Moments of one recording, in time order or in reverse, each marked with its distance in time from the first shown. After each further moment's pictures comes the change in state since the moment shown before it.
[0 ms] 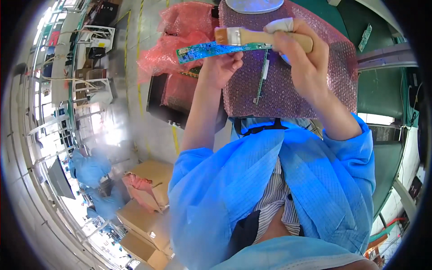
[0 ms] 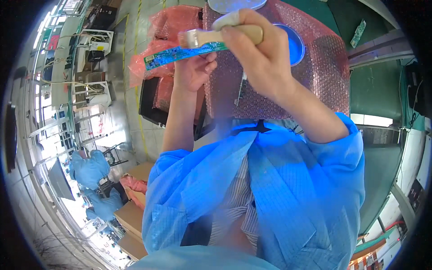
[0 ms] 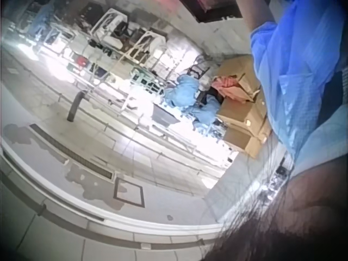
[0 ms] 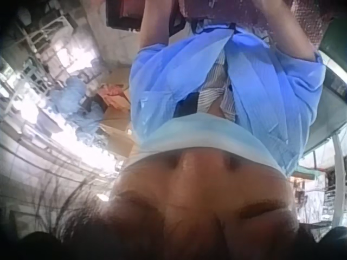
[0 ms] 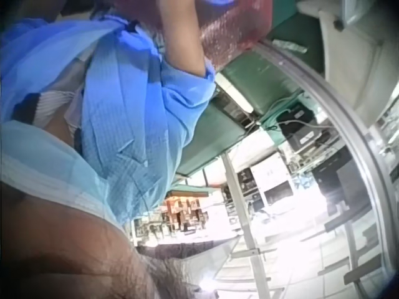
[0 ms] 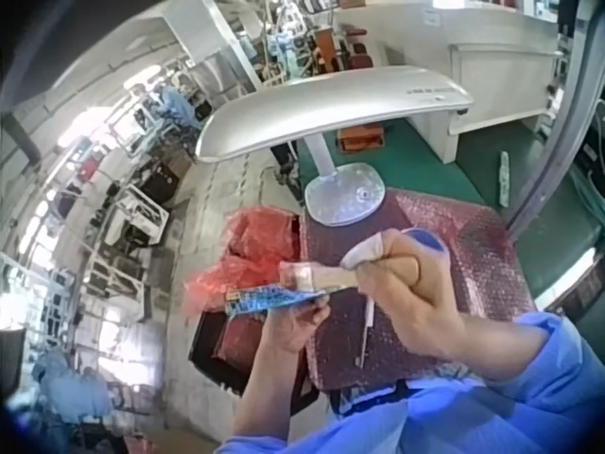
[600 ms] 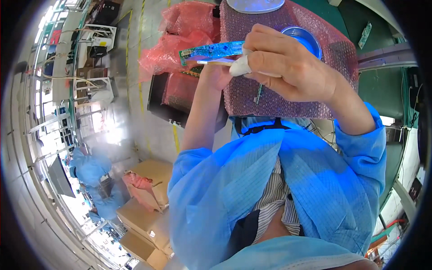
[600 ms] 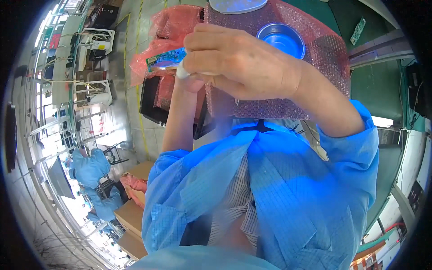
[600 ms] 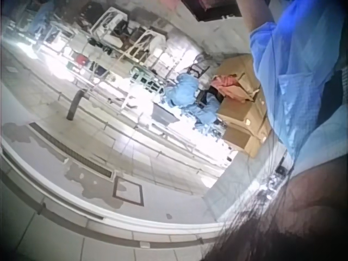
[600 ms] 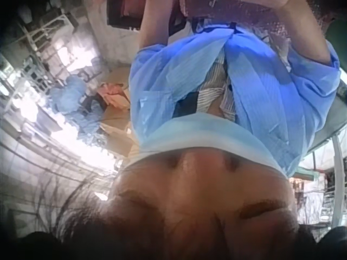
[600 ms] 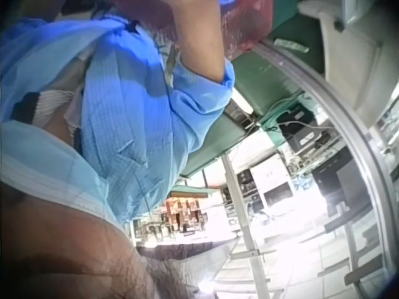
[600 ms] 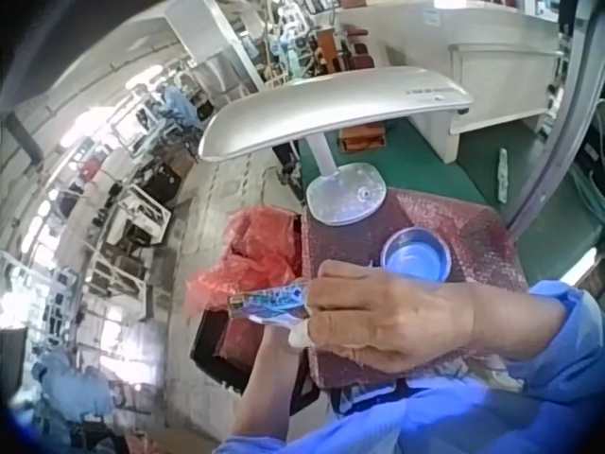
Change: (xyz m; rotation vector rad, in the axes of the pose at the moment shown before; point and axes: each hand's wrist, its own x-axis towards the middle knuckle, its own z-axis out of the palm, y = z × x) left_hand -0.010 -0.009 0.000 0.257 -0.123 0.161; right_hand 0.026 -0.016 0.004 -0.405 -0.602 -0.692
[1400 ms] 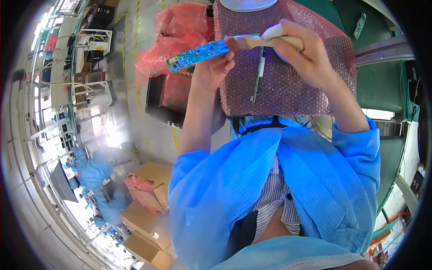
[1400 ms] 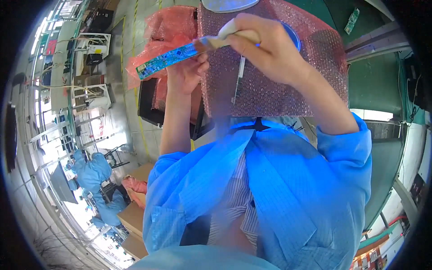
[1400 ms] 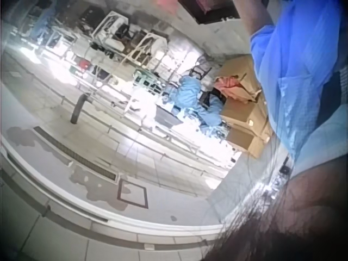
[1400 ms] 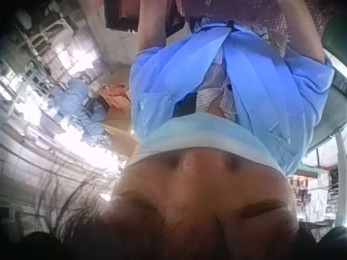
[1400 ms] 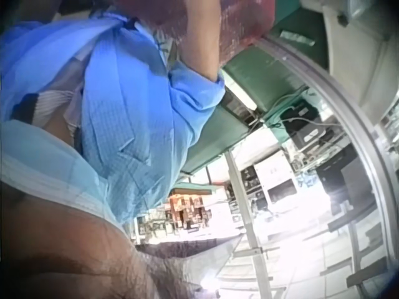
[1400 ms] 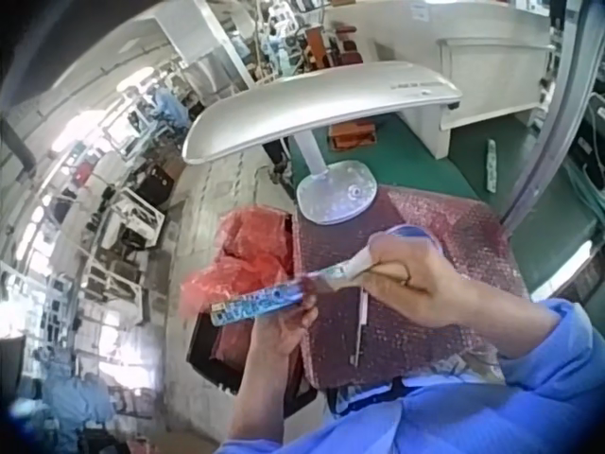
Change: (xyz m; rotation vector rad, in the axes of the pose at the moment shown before) left_hand 0.004 0.008 -0.003 -0.307 0.102 -0.142; right_hand -0.050 0.009 -0.014 0.175 0.114 0.694
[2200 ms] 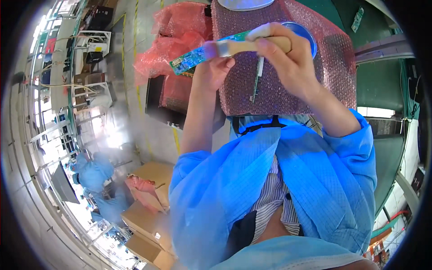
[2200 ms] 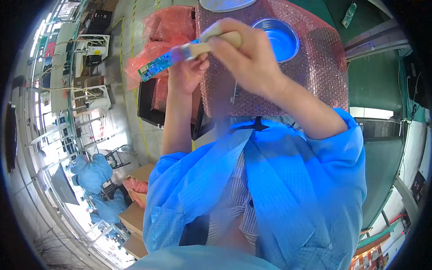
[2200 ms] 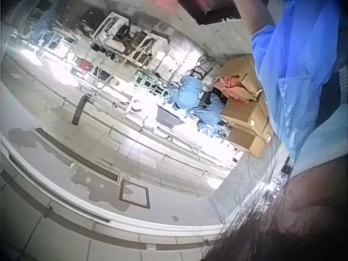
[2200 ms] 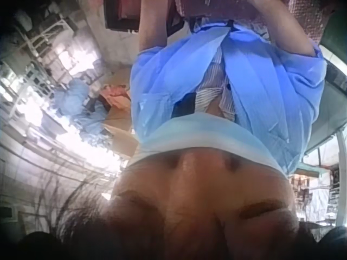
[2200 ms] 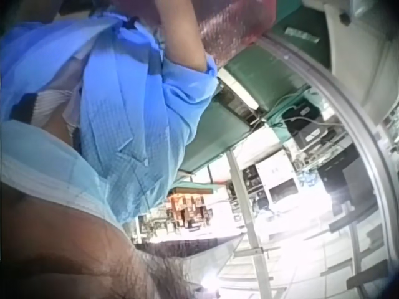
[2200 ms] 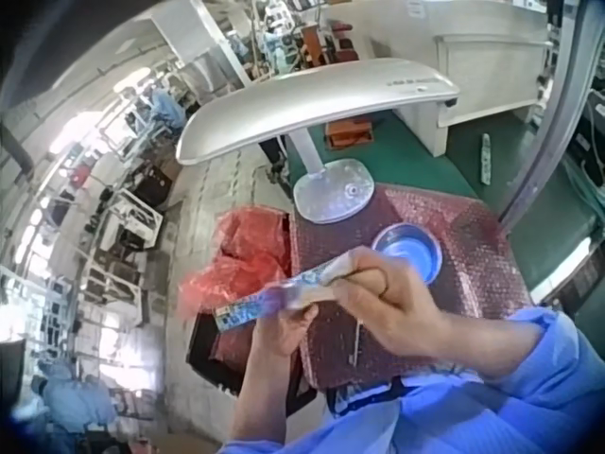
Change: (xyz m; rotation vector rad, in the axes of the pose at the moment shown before) left_hand 0.000 -0.006 -0.003 -0.030 0.060 0.070; right_hand 0.003 -0.010 0.042 0.437 0.261 0.027
